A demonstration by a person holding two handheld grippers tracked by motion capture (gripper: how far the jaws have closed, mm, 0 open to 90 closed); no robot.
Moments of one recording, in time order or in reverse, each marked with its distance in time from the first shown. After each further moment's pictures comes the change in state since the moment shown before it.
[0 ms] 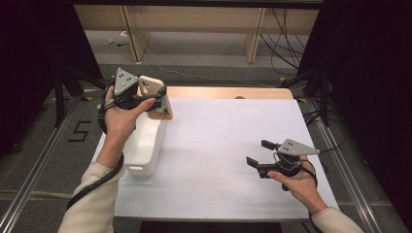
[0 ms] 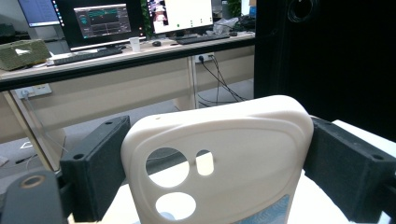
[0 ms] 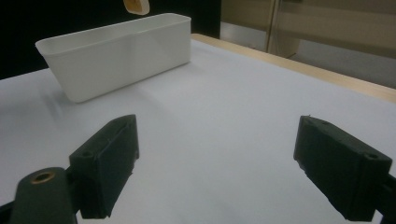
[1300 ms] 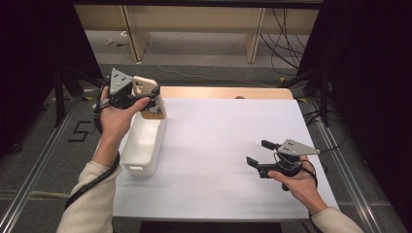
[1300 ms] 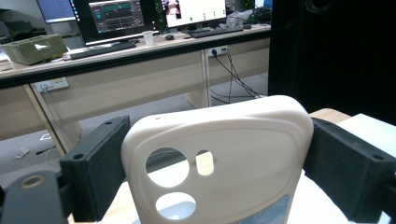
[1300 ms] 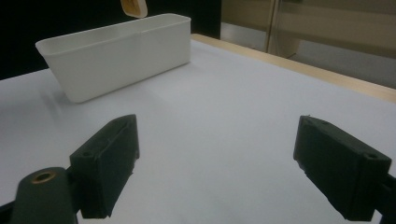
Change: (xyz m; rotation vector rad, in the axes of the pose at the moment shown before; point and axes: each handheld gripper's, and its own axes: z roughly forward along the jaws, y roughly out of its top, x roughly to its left) left arm 0.015 -0.007 0.000 0.024 0.047 0.010; right arm 0.000 0.000 -0.001 -0.002 0.000 0.000
